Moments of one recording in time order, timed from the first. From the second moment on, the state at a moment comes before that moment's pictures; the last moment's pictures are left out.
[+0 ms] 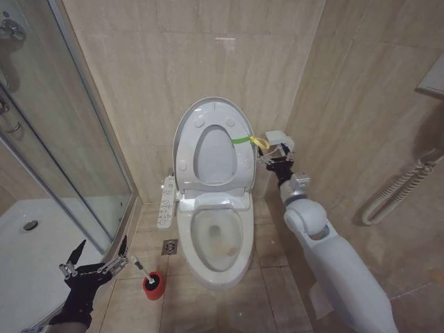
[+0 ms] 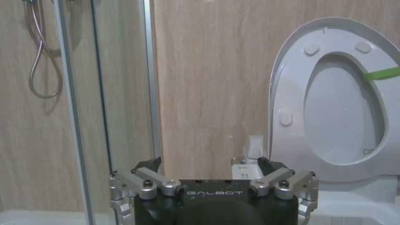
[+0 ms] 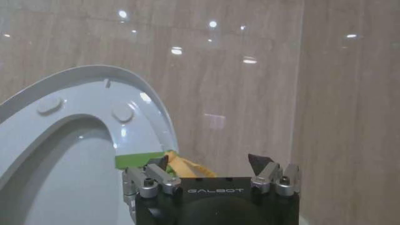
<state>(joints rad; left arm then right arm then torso) 1.89 -1.38 -0.78 -2.44 -0.29 0.05 -0.09 -0.80 1.13 0.32 1.90 0.35 -0.24 0.26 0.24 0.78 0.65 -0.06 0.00</state>
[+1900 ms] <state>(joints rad) 1.89 -1.38 -0.78 -2.44 -0.29 0.05 -0.08 -1.43 1.41 0.47 2.16 0.10 -0.12 0.23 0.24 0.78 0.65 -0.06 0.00</state>
